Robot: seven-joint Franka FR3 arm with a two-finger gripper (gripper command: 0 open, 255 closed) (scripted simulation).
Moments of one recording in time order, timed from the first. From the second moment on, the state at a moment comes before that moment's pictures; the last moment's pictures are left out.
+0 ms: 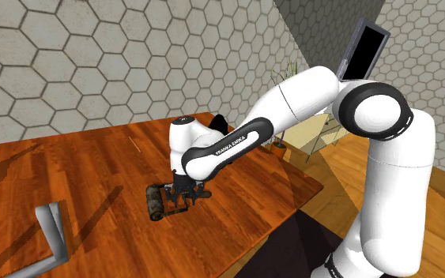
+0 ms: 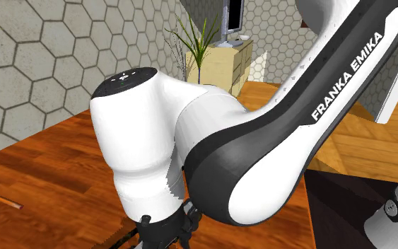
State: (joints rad) arm 0.12 0.35 0.32 -2.03 -0.16 2.29 1.08
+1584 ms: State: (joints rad) arm 0.11 0.24 0.34 -1.98 -0.11 2.13 1.04
